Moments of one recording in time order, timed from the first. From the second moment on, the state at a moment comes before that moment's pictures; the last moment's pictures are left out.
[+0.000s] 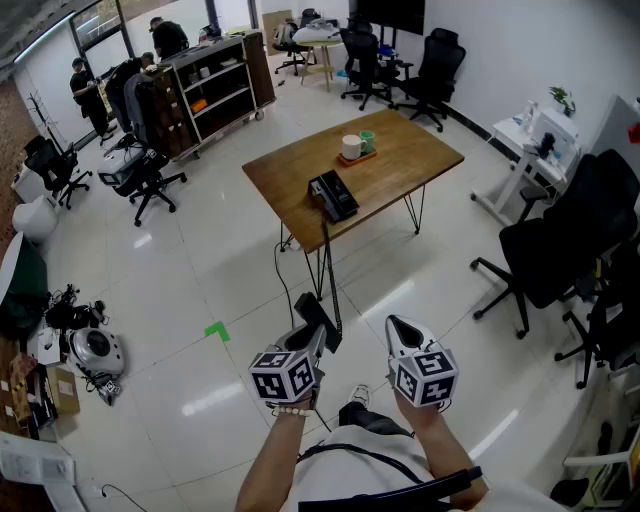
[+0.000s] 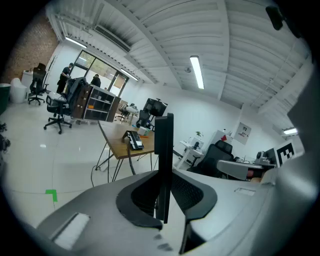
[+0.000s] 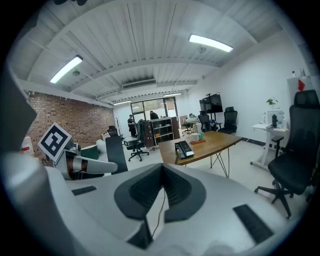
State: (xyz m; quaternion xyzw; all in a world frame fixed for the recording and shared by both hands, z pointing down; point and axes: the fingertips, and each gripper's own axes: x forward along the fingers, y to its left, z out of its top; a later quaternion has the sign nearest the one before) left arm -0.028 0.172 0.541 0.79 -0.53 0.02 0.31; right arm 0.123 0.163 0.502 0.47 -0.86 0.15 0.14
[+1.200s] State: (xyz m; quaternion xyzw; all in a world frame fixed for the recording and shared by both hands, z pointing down) left arm -0.033 0.073 0.559 0.77 -0.54 0.00 0.35; right arm 0.141 0.052 0.513 0.45 -0.87 0.17 0.12
